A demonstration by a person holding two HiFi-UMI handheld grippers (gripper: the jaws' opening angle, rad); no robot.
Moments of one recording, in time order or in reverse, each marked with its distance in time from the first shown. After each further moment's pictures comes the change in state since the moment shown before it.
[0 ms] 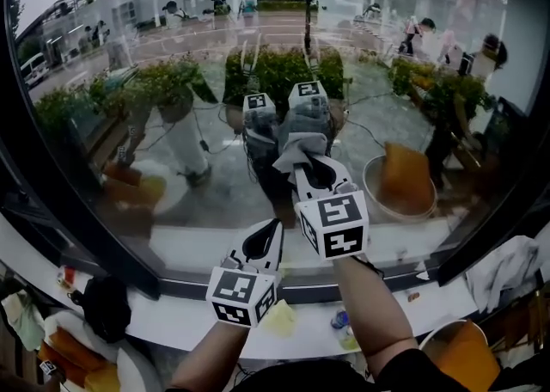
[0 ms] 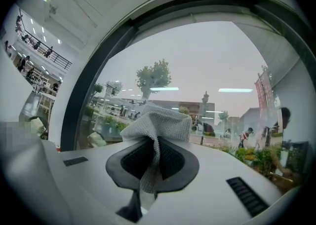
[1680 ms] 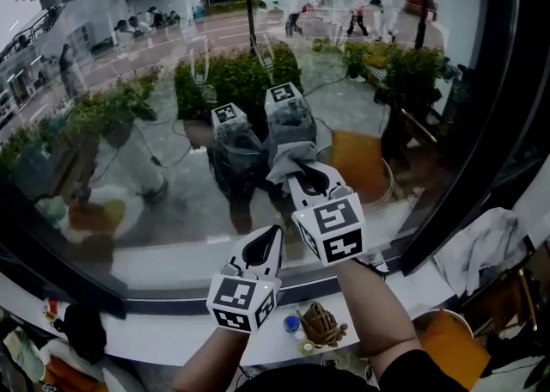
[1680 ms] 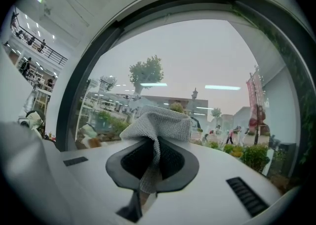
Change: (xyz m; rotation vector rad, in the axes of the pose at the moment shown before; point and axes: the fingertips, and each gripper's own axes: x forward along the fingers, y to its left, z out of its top) left arm 0.153 -0.225 -0.019 0.011 0.042 -0.169; right arm -0.124 -0.237 -0.066 -0.007 0.059 -0.065
